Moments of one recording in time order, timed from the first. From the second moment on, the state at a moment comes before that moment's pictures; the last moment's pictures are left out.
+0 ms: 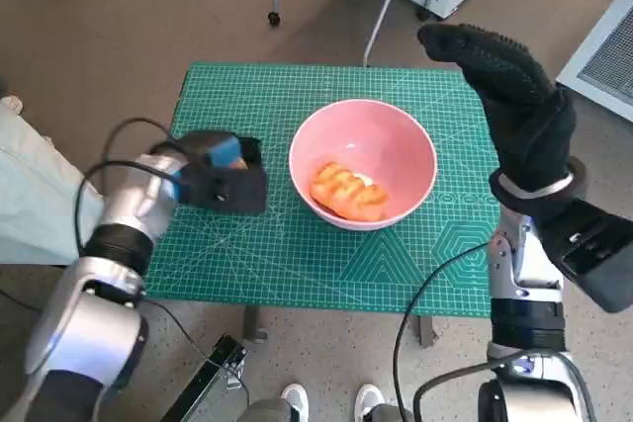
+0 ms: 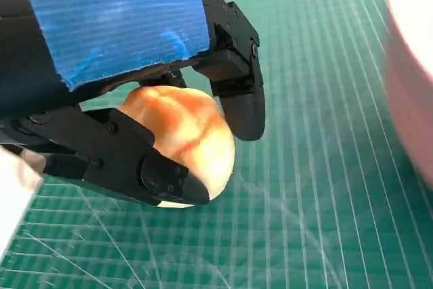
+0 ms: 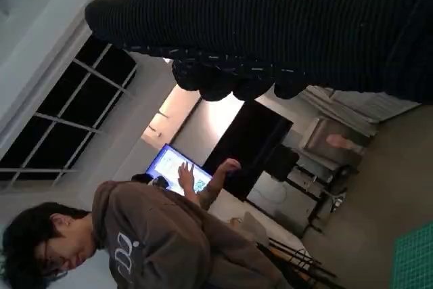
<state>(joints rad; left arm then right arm) -1.06 0.50 -0.43 1.19 0.59 -0.26 -0.32 -0.72 -0.19 -0.14 0.38 0.32 -0.66 0.56</state>
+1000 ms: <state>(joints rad) -1.09 0.43 -0.29 0.65 0.45 -0.36 -0.29 -0.73 -0.17 -0.13 0.40 0.32 -0.65 0.56</state>
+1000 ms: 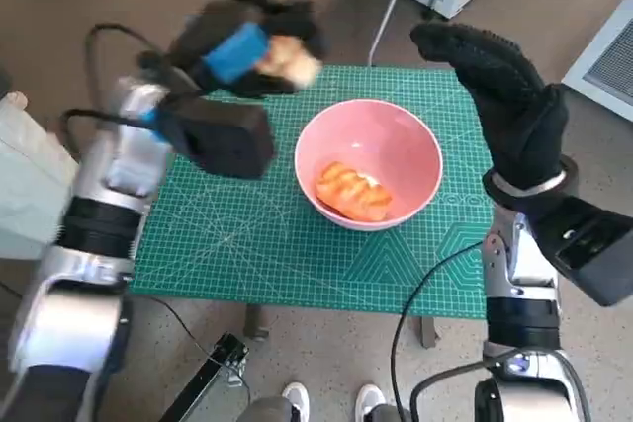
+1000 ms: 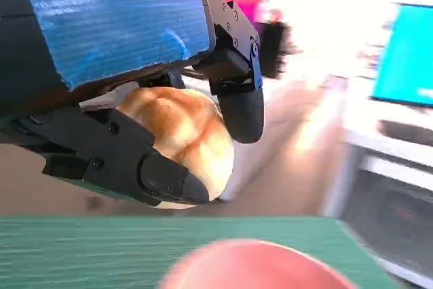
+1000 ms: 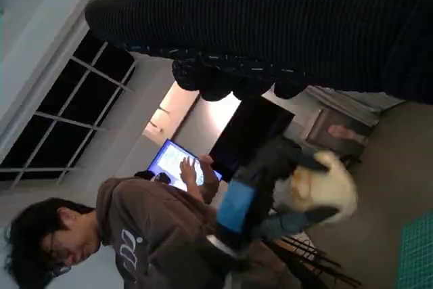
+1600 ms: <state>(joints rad) -1.10 0.27 -0.38 0.78 0.47 -0.35 -0.34 -0.73 -0.18 -0.13 0.41 0.31 -0.68 0.56</state>
